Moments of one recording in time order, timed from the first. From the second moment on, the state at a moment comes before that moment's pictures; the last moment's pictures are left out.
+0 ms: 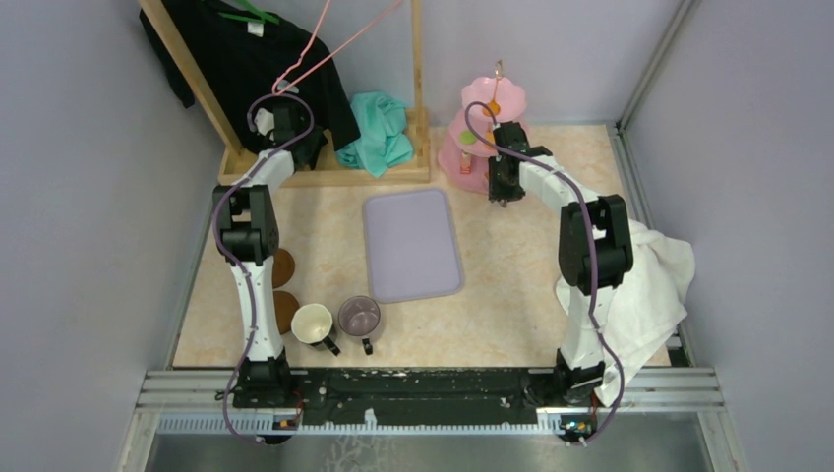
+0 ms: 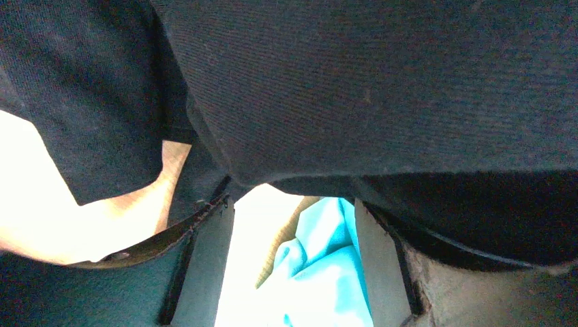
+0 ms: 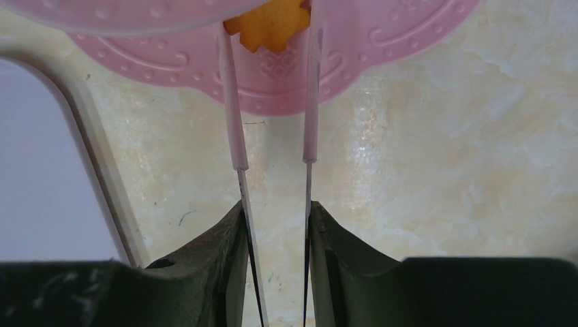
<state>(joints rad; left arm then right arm) -0.02 2.34 1.89 -0.10 -0.22 -1.02 0.26 1.98 1.56 -0.61 0.10 0.22</state>
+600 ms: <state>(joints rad) -0.02 2.34 1.89 -0.11 -0.22 -1.02 0.26 1.90 1.56 -0.61 0.10 0.20</state>
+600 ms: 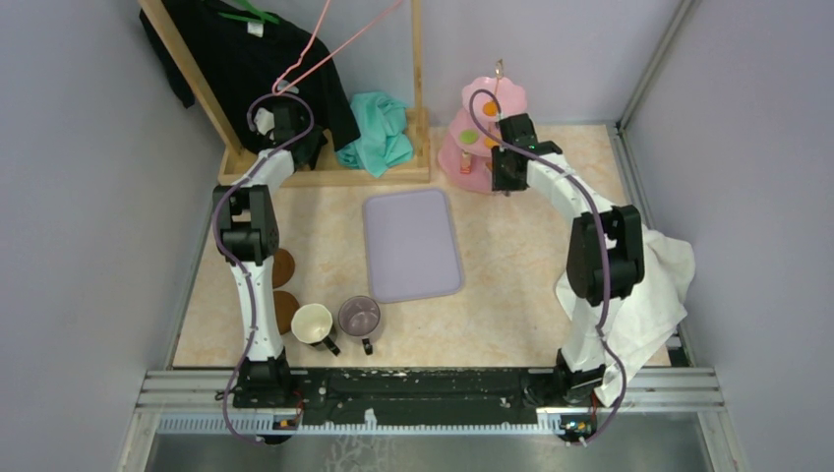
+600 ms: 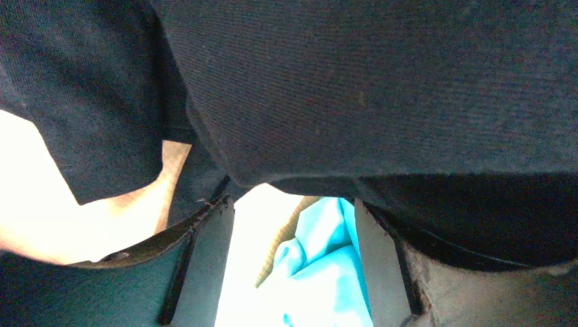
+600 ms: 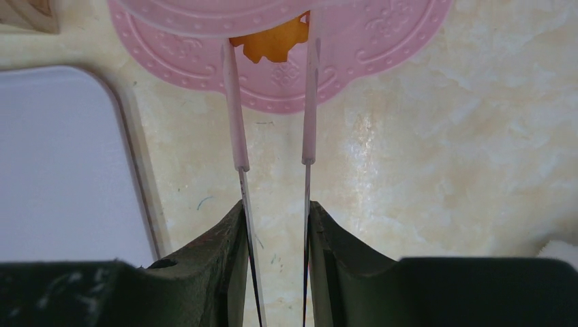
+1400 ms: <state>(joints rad) -0.04 2.34 1.88 -0.09 -0.22 -1.02 0.31 1.47 1.59 -0.79 0.05 0.19</state>
